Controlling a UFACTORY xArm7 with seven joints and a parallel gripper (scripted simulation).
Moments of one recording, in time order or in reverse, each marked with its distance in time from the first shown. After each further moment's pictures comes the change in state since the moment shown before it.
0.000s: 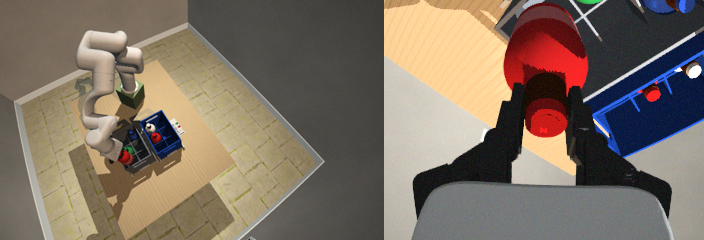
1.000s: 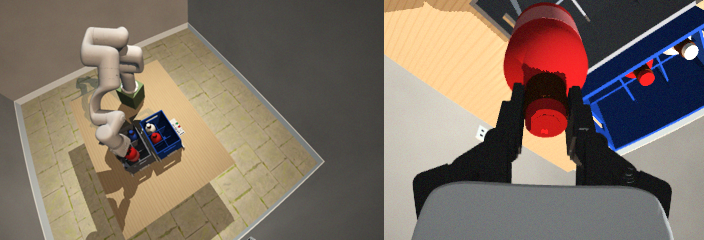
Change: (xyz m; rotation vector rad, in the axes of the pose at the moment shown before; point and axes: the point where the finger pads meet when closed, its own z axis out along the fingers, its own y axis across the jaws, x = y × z) arm -0.033 0.029 0.000 0.000 0.000 0.001
